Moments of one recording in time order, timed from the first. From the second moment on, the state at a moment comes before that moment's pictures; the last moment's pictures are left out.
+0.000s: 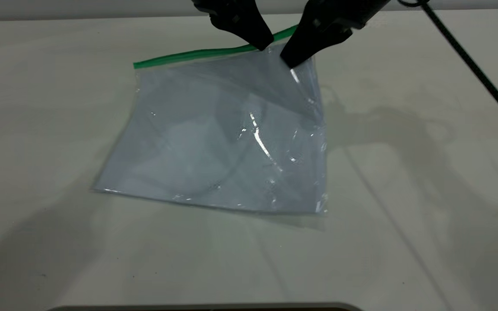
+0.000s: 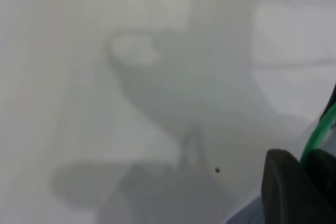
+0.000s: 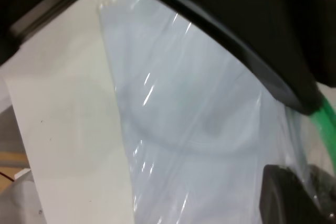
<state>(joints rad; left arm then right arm) -0.40 2.36 -1.75 -0.78 0.75 1.34 0.27 2.25 -1.47 0.98 0.82 -1.36</state>
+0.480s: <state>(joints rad) -0.39 2.36 -1.76 -0.74 0.71 1.34 0.20 2.18 -1.47 0.97 0.87 -1.36</state>
